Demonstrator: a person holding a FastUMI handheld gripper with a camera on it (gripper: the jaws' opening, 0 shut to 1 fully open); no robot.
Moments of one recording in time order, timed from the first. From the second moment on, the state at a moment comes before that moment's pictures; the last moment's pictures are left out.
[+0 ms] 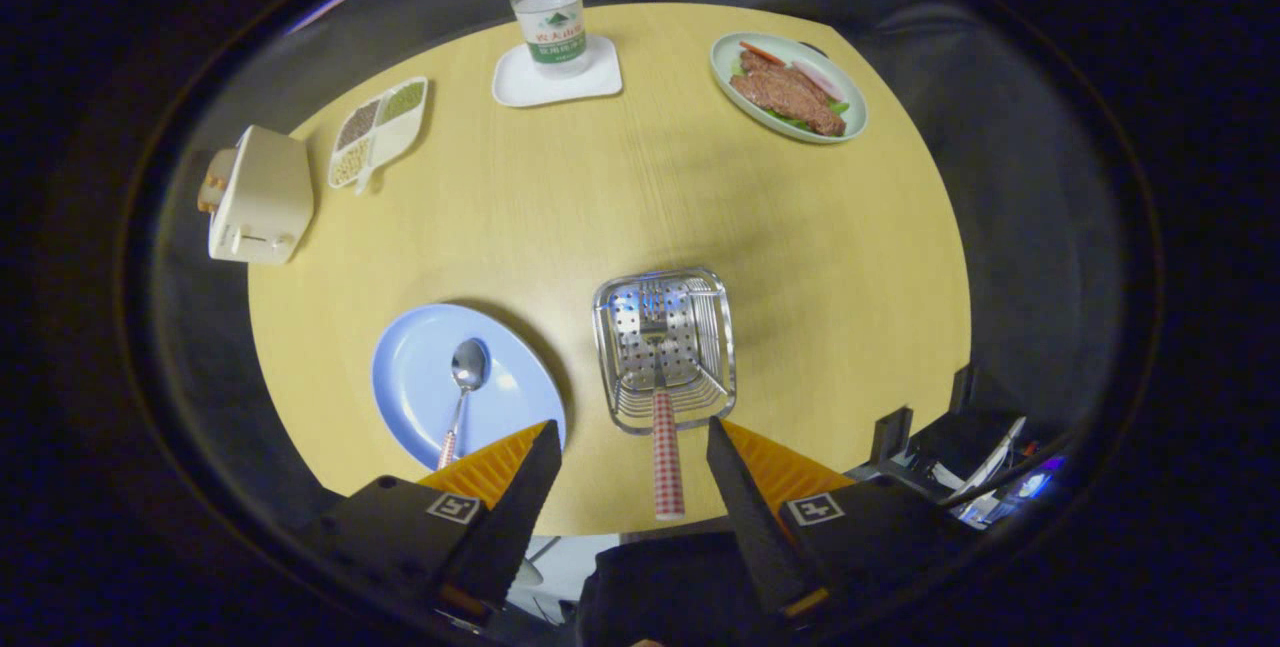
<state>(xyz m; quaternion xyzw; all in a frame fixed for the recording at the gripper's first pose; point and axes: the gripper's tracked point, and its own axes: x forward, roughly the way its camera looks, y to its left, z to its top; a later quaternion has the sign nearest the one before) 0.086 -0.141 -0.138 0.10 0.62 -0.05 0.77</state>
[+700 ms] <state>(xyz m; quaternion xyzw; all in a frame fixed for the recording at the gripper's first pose) 0.052 -0.058 -0.076 0.10 0.46 -0.12 0.87</state>
